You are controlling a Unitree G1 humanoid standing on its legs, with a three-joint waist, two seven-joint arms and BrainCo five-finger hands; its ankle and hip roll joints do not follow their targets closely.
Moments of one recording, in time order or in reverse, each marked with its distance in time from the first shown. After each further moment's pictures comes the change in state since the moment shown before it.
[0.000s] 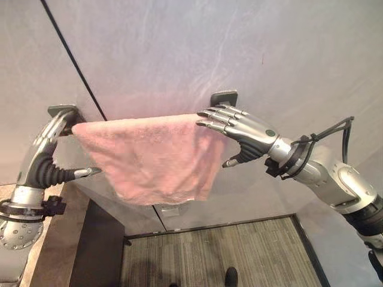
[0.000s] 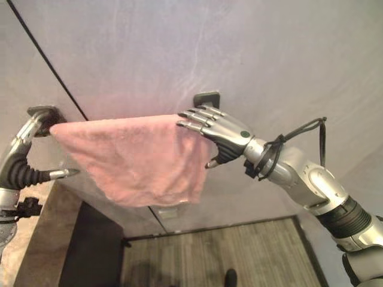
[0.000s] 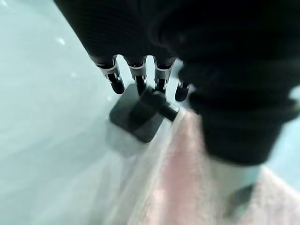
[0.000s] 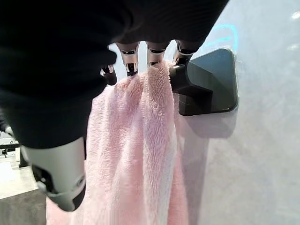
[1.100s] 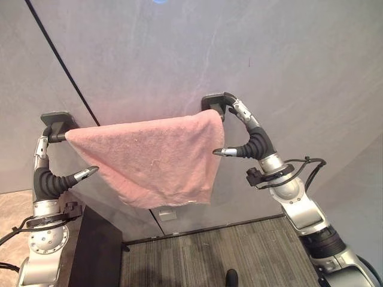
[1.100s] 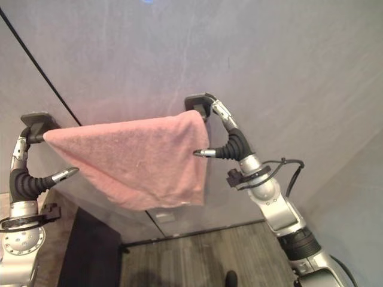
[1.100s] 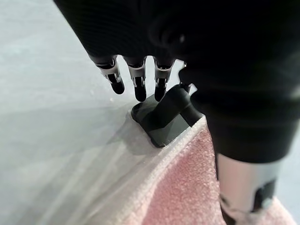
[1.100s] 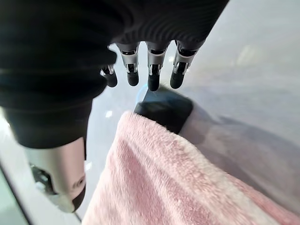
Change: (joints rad) left arm -0.077 -0.326 -0.044 0.077 -0.073 0.009 0.149; right arm 0.280 0.457 -0.194 0.093 0.464 0.018 -0.211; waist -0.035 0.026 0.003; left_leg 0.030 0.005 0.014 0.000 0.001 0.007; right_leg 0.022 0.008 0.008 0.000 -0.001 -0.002
